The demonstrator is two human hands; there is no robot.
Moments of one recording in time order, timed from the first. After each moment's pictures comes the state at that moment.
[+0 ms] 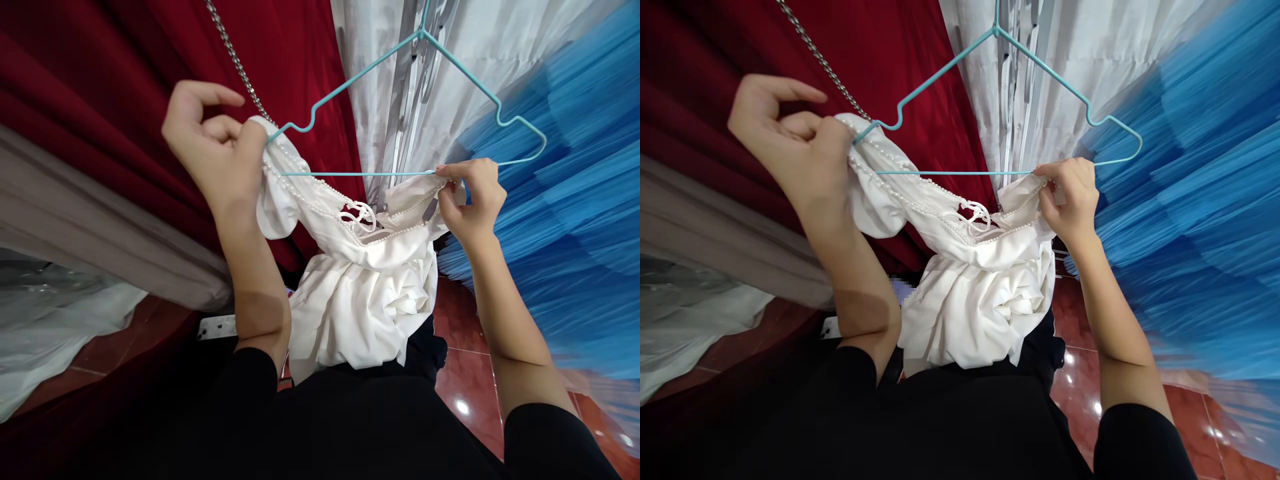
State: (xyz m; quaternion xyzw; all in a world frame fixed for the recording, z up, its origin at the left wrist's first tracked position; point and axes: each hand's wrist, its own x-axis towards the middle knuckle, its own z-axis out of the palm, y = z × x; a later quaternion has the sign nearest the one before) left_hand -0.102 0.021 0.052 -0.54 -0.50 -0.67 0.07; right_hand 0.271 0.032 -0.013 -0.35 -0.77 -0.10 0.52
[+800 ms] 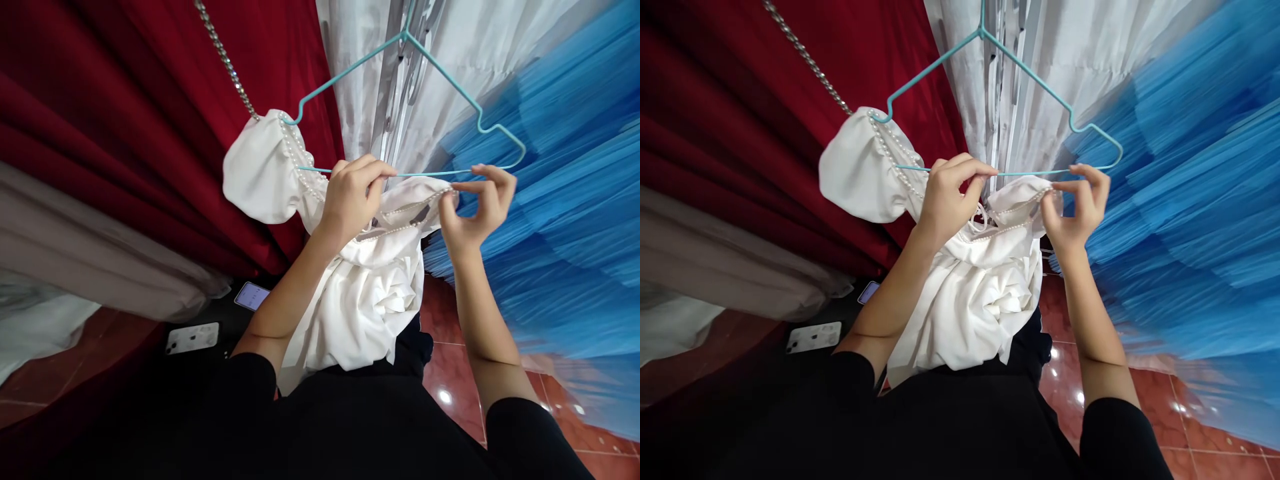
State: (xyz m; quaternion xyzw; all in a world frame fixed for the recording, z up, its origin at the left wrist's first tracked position) left_hand 0.037 0.012 0.003 -0.77 -0.42 -0.48 -0.04; right_hand 0.292 0.023 -0.033 -0.37 -0.67 -0.16 0.62
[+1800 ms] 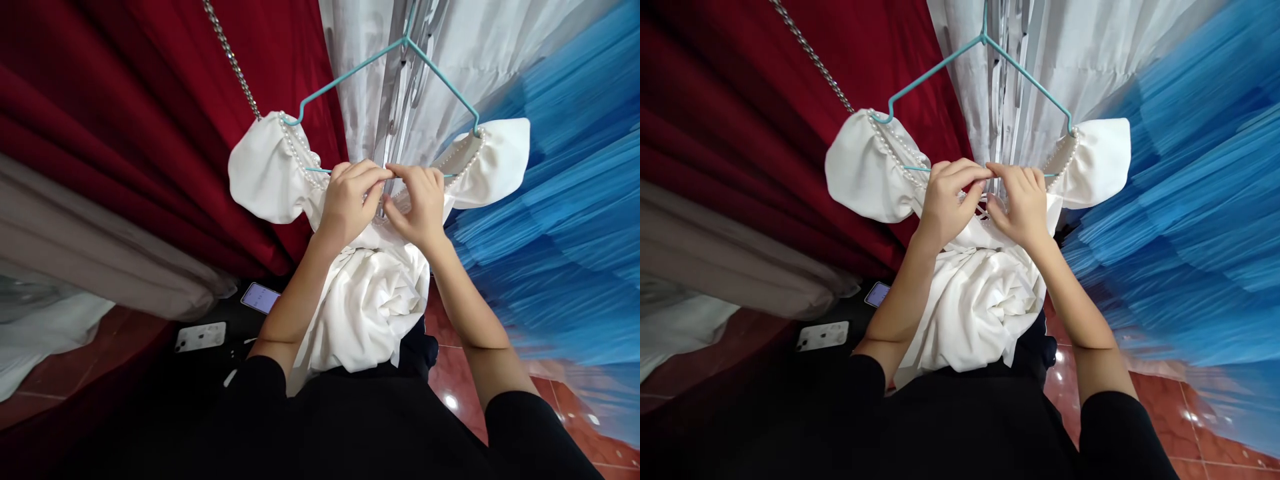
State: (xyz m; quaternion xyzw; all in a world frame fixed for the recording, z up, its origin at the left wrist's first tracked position) left_hand 0.031 0.004 0.002 -0.78 -0.40 -0.47 0.00; right_hand 0.216 0.017 -0.011 -0.36 -0.81 -0.08 0.45
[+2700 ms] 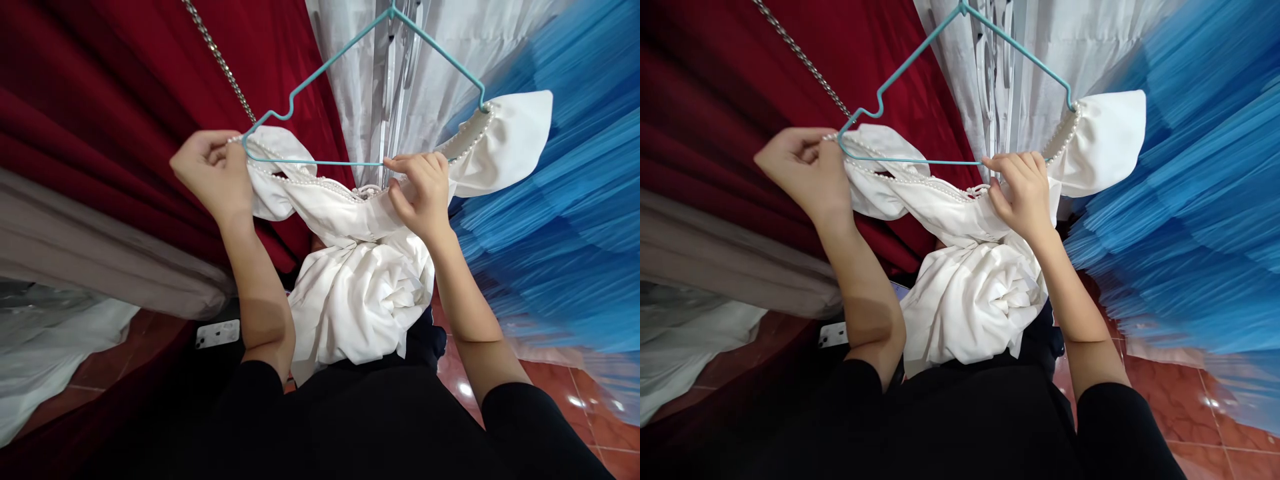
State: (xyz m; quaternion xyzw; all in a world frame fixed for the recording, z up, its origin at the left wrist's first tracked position) left_hand -0.140 0.059 -0.014 -0.52 -0.52 -0.67 0.06; right_hand 0.218 0.027 -0.025 -0.35 -0.79 -0.06 0.50
